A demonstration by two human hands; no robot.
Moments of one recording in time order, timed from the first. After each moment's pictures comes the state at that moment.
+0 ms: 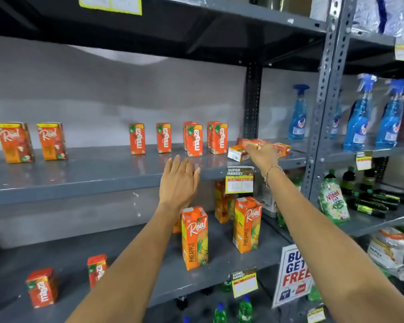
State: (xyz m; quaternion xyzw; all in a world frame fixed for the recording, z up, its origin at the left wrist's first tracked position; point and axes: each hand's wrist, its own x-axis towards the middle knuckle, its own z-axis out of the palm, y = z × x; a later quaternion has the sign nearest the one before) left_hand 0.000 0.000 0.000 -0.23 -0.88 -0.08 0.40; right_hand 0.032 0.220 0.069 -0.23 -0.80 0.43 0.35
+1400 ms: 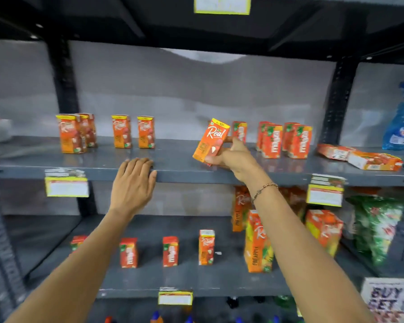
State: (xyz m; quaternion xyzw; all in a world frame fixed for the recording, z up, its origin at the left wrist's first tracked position) left_hand 0.011 -0.274 -0.005 -0.07 -0.89 0.01 0.45; right_hand 0.002 -0.029 0.079 0.09 -0.73 0.67 0.11
